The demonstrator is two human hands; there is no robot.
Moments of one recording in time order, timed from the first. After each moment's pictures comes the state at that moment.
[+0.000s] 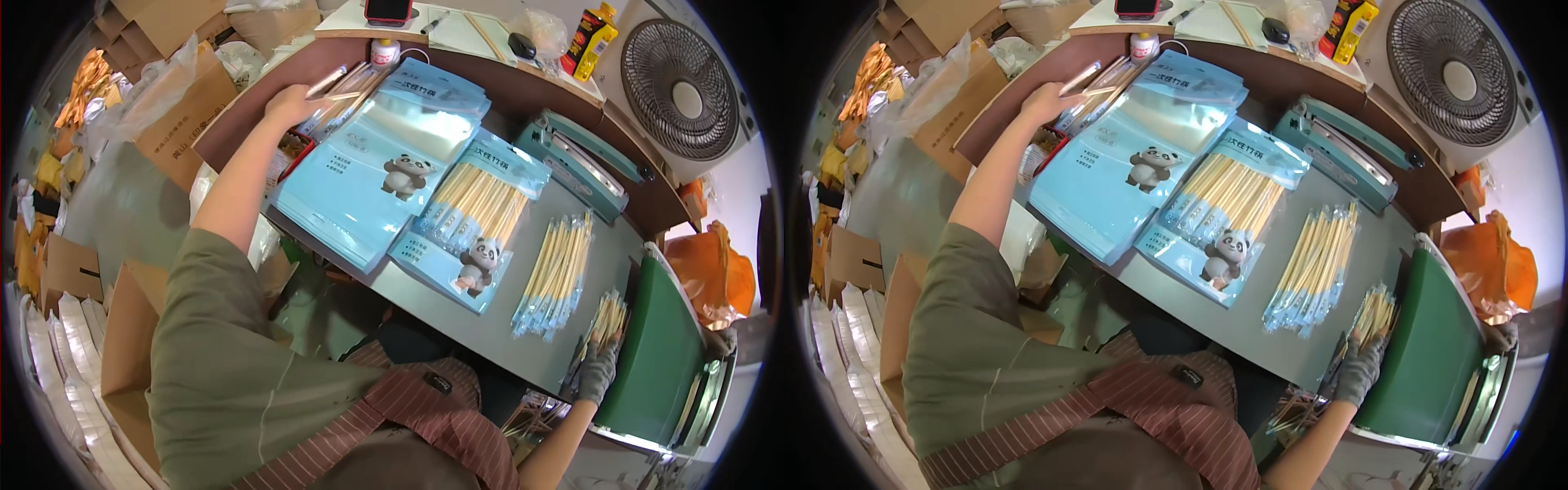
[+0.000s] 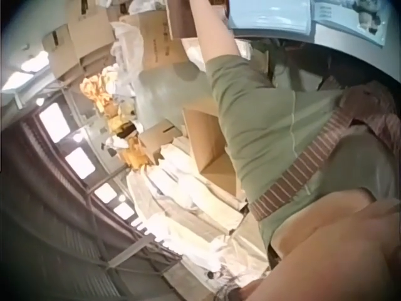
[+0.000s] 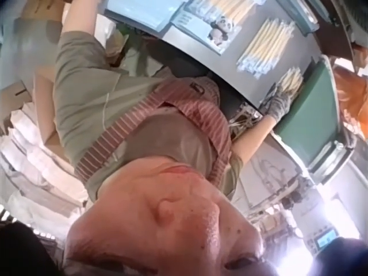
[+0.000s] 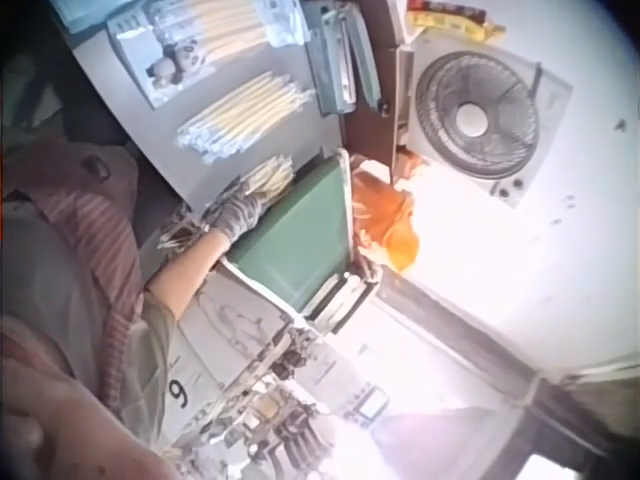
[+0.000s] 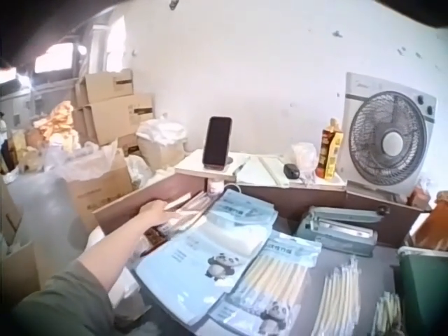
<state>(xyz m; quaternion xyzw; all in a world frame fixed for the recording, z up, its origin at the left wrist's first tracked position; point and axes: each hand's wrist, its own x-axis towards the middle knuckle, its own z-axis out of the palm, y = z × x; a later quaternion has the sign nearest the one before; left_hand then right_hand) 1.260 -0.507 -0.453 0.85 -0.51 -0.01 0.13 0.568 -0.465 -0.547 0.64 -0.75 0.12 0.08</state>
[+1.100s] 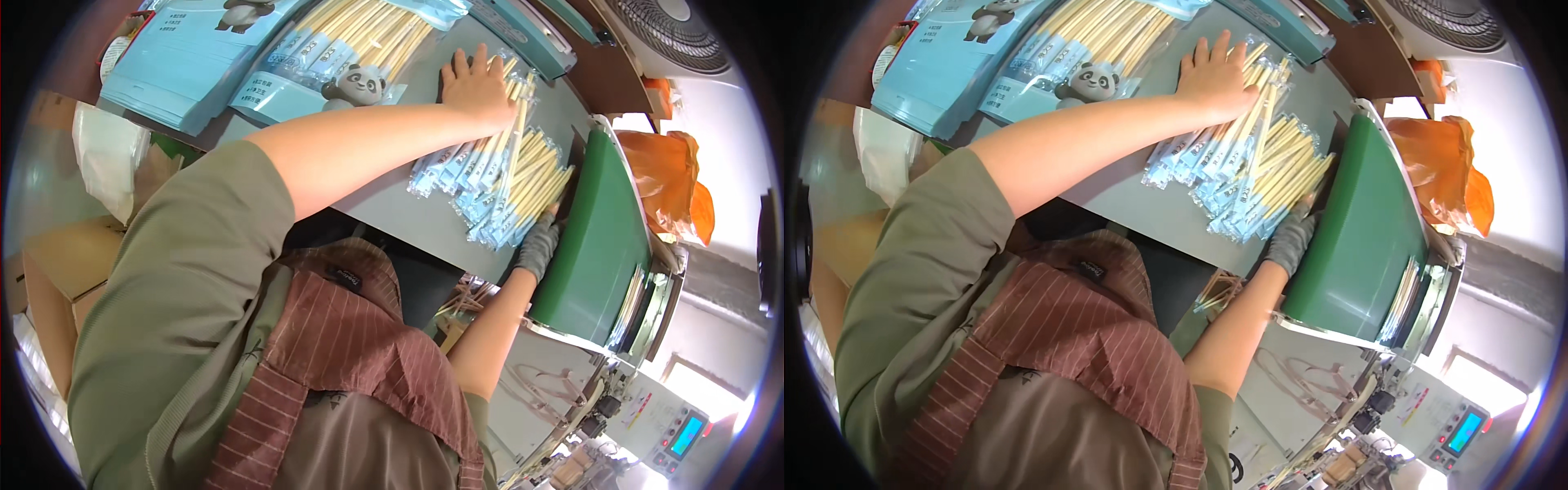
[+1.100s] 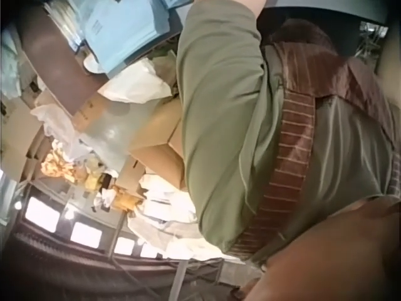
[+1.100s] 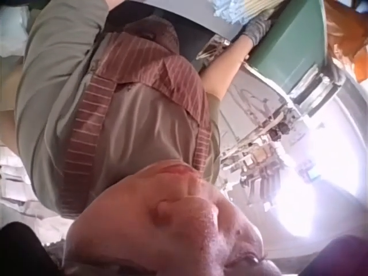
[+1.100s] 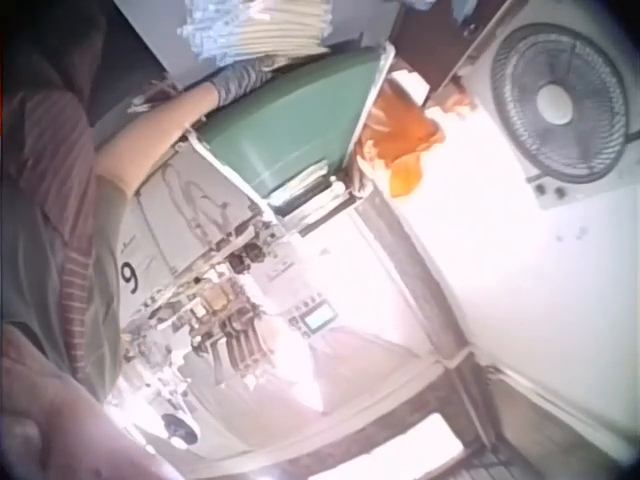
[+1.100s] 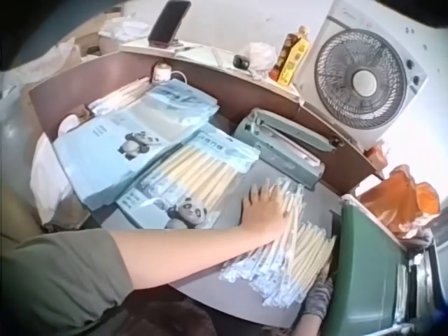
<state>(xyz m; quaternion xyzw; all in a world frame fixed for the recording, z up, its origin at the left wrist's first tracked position) 0.776 -0.567 -0.539 0.70 -0.61 -0.18 0.32 0.551 -0.491 -0.556 0.53 -0.82 0.22 -0.02</state>
